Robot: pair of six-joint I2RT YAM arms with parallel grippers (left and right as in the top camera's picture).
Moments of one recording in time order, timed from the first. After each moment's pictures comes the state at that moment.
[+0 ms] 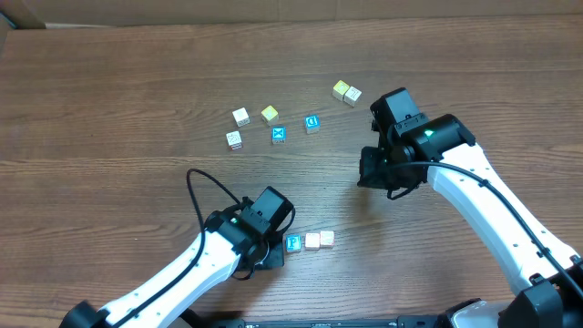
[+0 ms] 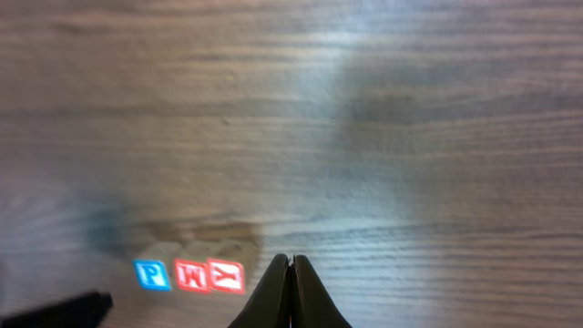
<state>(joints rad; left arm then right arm) -0.68 1.33 0.69 -0.83 0.06 -0.72 0.41 1.56 1.27 -1.10 -0.15 0.47</state>
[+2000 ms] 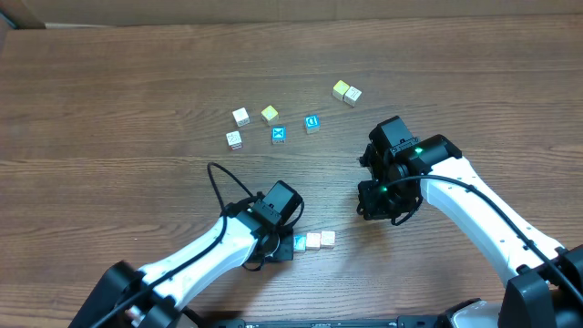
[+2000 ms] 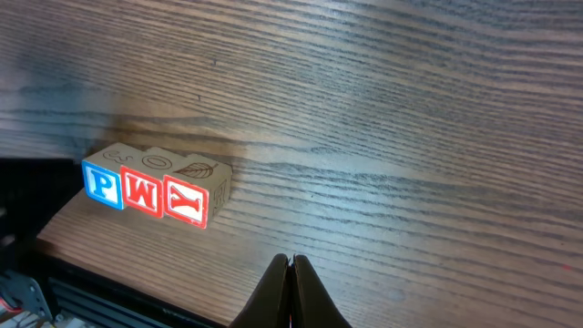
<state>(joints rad) -0.68 1.46 0.69 -0.70 0.10 -0.67 0.42 1.56 1.09 -1.07 -0.29 0.24</state>
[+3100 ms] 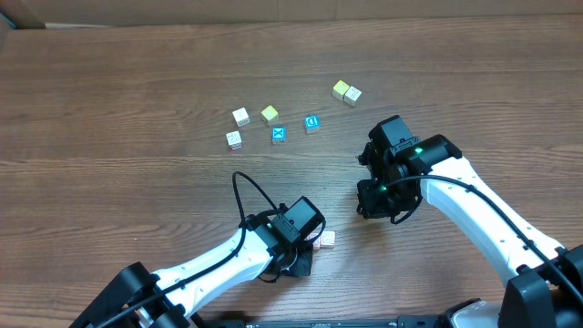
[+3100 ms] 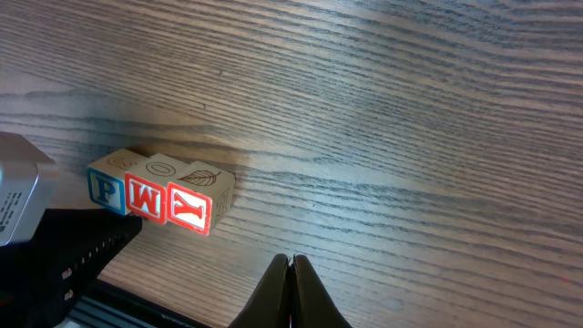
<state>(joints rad) -0.84 1.50 0.69 -0.62 0.16 -0.73 0.42 1.56 1.09 -1.06 -0.29 0.23</state>
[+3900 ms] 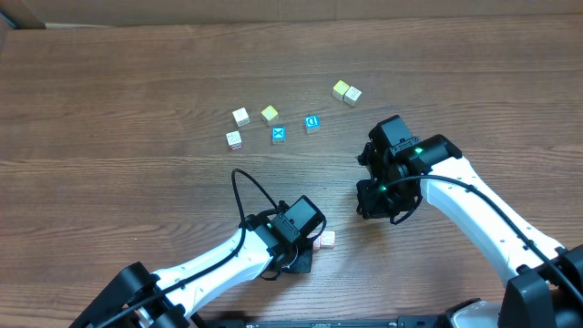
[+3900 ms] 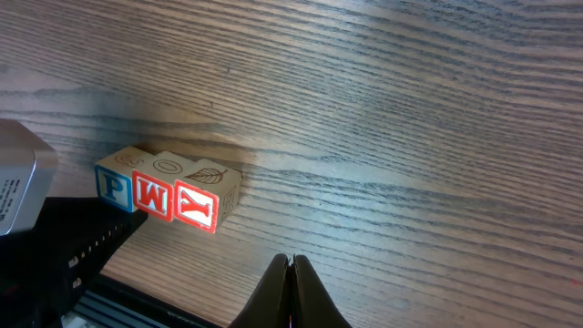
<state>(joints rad) -0.84 1.50 0.69 -0.60 0.12 -0.74 0.42 1.56 1.09 -1.06 -0.30 0.23</state>
